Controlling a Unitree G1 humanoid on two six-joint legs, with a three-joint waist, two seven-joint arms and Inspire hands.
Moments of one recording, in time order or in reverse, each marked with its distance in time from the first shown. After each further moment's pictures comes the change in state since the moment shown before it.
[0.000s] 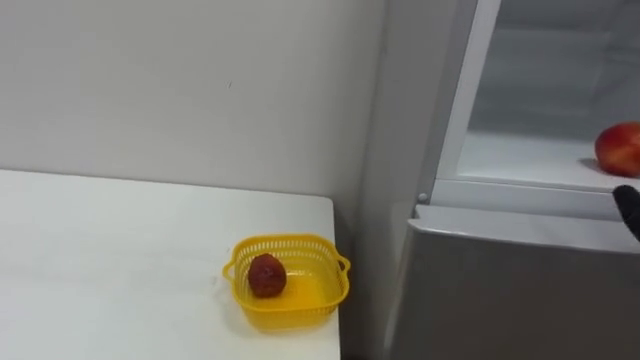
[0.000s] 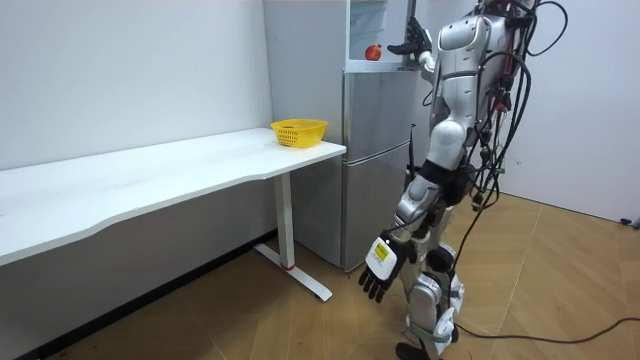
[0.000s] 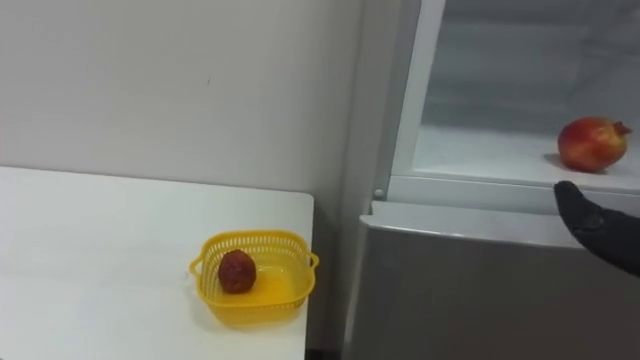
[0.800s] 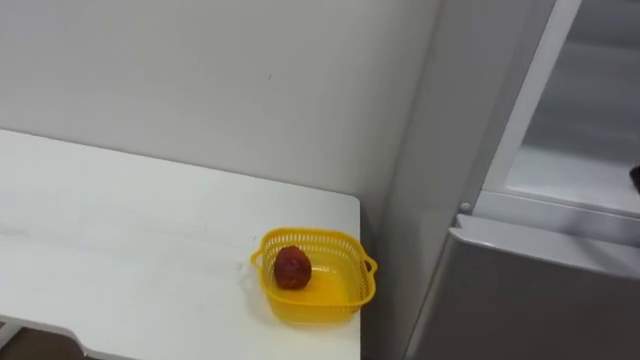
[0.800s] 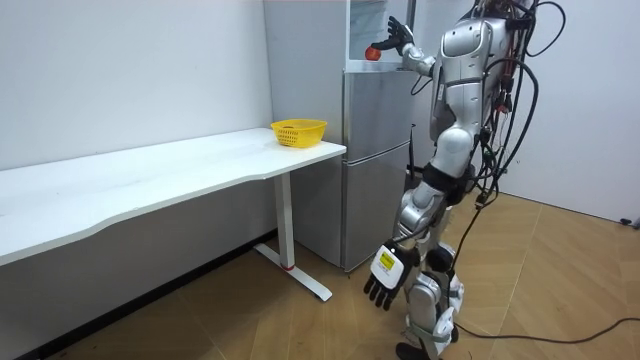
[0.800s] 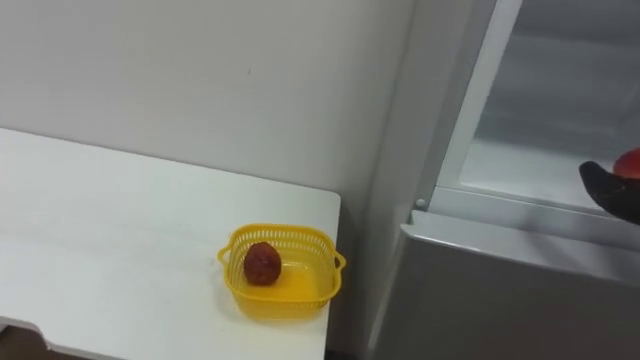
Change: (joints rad) left arm -0.005 0.044 0.026 -0.048 0.003 0.042 -0.051; right arm -0.221 -0.149 0.017 0.319 0.160 0.085 0.077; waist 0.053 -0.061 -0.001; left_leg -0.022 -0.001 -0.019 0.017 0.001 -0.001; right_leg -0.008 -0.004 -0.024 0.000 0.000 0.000
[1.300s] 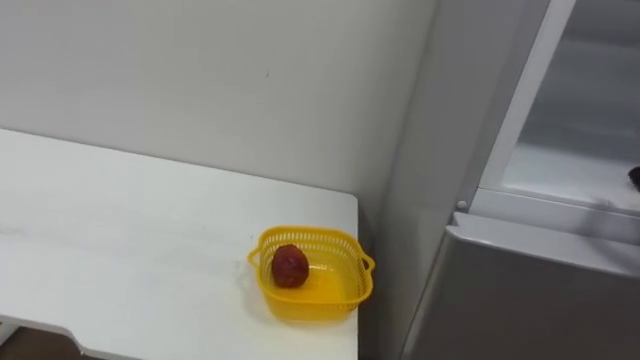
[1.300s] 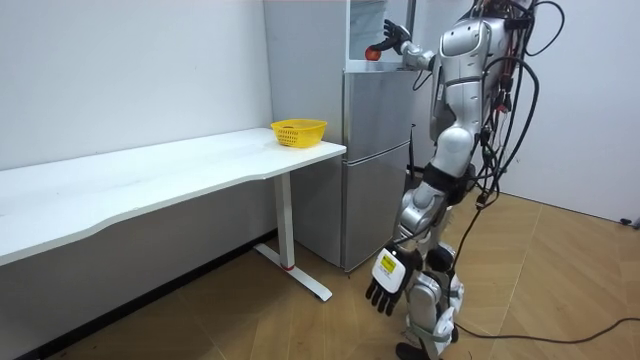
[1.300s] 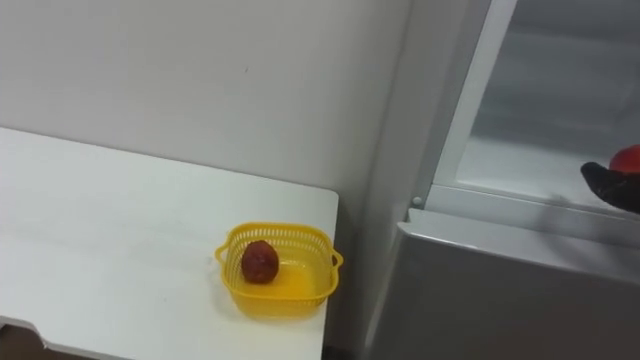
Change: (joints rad) left arm 0.012 0.027 -0.003 -0.005 -0.003 0.019 -0.007; right arm -0.101 -0.124 0.097 0.169 0.101 0.036 0.044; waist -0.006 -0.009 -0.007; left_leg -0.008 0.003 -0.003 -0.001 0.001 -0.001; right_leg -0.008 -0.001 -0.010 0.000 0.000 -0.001
